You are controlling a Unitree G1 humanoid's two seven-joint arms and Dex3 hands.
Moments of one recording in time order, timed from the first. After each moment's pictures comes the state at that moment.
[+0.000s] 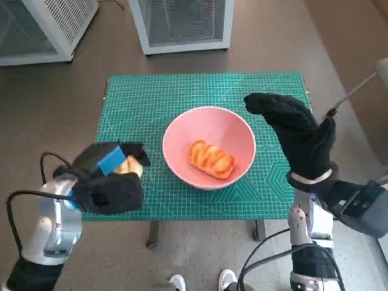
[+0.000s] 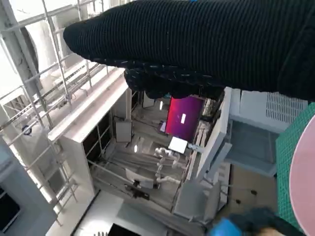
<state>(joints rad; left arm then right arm) -0.33 0.63 -0.11 -0.25 0.60 0.33 -0.52 -0.51 -0.11 -0.12 0.26 0.47 -0.49 0.67</state>
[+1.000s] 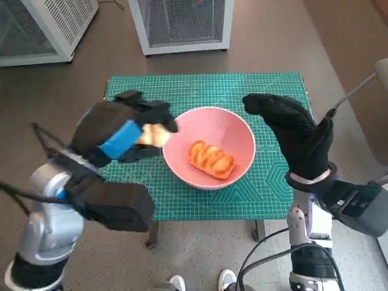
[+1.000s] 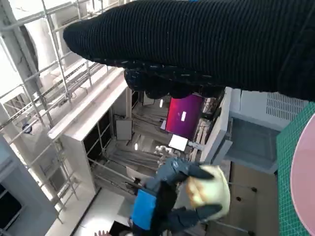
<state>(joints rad) -0.56 0.53 -0.20 -0.37 0.60 0.21 -0.45 -0.51 -0.11 -0.12 0.26 0.47 -0.49 0.67</state>
